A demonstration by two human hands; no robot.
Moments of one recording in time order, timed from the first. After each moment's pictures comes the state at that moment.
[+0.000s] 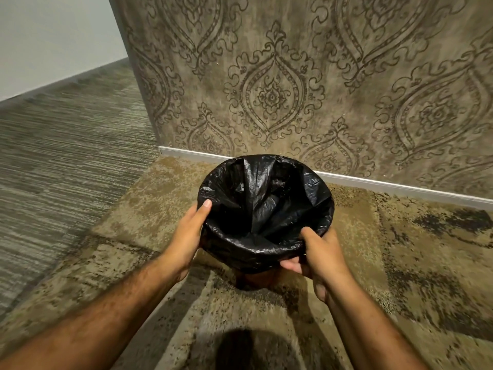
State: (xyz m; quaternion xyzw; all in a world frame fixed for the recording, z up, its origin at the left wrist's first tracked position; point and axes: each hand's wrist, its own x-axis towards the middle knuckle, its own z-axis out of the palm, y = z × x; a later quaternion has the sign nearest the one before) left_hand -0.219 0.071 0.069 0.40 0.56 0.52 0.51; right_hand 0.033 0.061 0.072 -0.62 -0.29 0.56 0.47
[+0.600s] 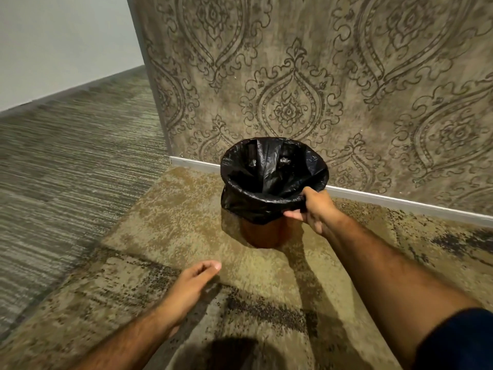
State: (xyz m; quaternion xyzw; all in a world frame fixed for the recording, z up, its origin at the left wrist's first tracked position) left_hand -0.276 0.043 0.011 0.38 0.65 0.38 0.54; right_hand -0.004 0.228 0.081 -0.59 -0.29 0.58 0.48
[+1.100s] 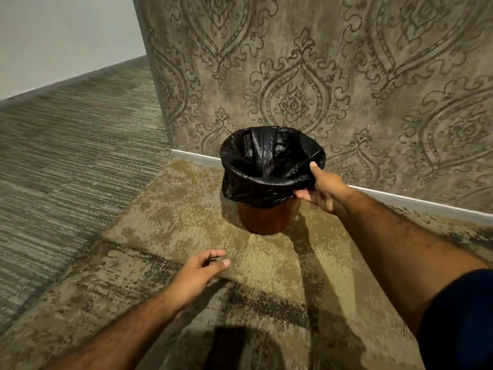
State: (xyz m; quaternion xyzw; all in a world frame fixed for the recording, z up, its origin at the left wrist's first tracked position) left_hand -0.284 0.059 0.003 0.43 0.64 0.34 0.54; right_hand 0.000 0.263 0.101 -0.59 -0.30 0.59 0.46
